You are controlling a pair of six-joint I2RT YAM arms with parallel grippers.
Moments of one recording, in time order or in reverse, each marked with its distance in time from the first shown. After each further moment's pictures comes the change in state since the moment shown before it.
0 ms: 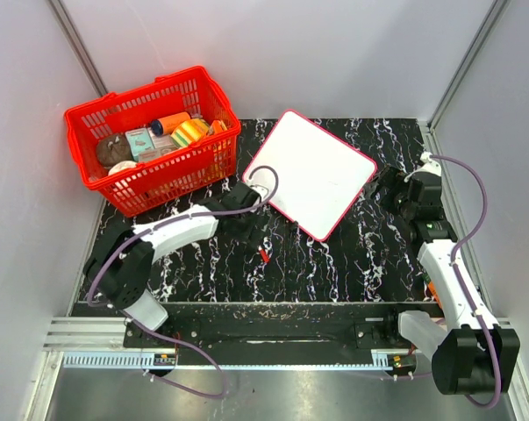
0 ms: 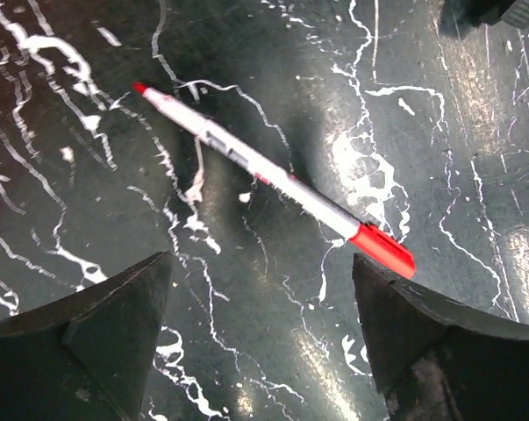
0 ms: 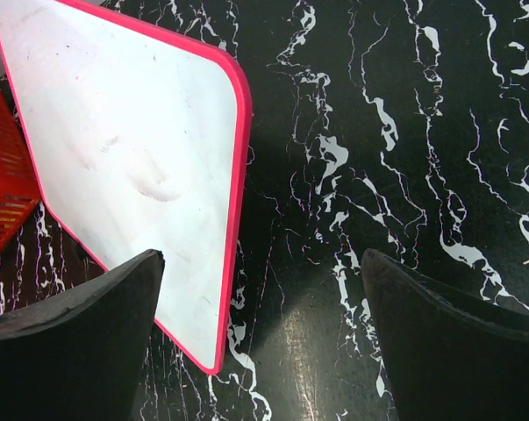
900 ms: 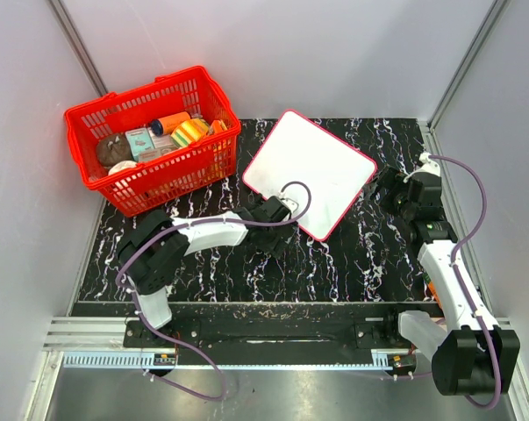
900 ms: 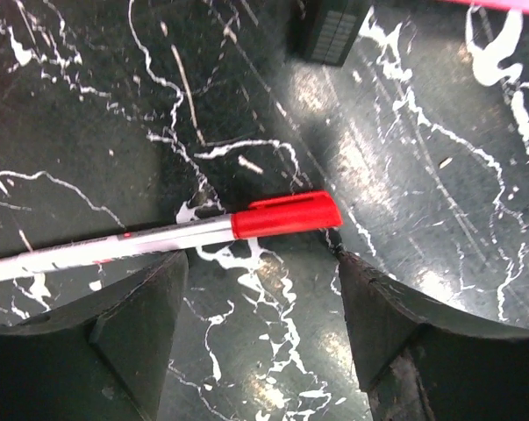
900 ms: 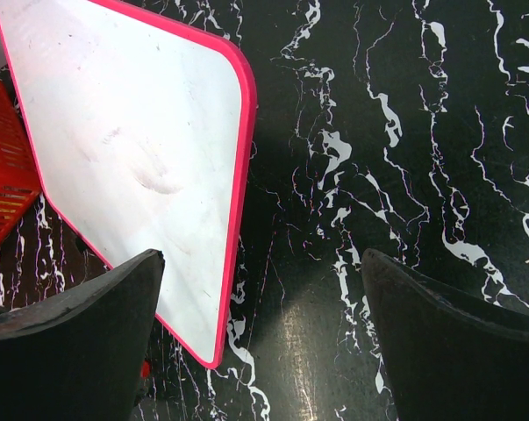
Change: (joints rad) left arm -0.187 0.230 0.090 0.104 -0.025 -0.016; right arm 0.000 -0.004 -0.004 -0.006 -0.020 -0.011
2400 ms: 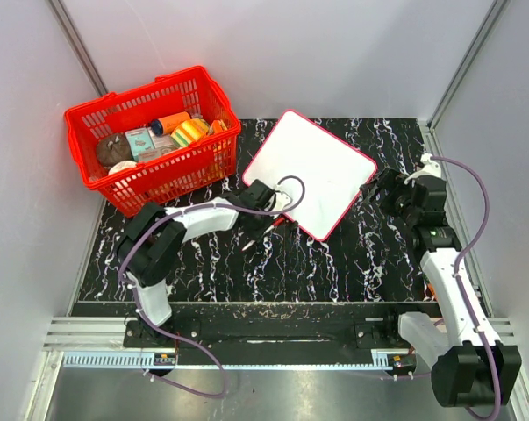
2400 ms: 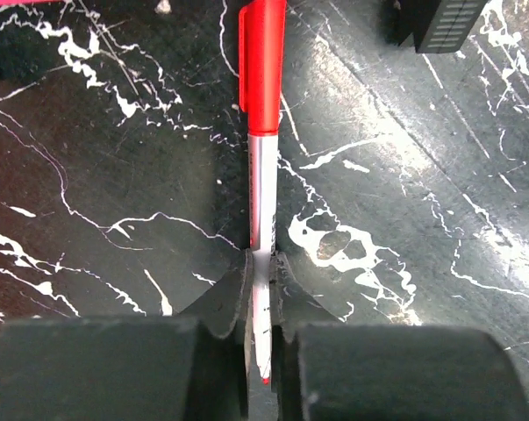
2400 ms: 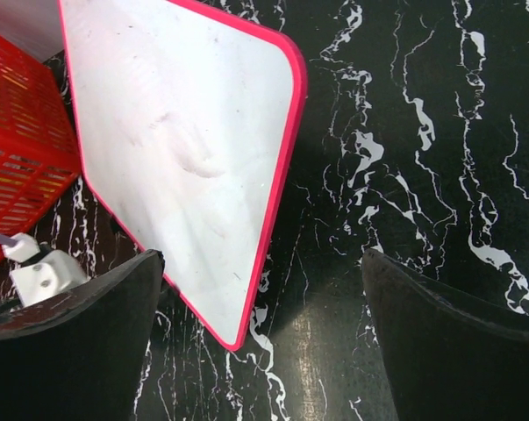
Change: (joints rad) left arm 0.165 0.026 0.029 -0.012 0.169 0.349; right arm 0.000 -0.068 -0.005 -0.015 -0.068 -0.006
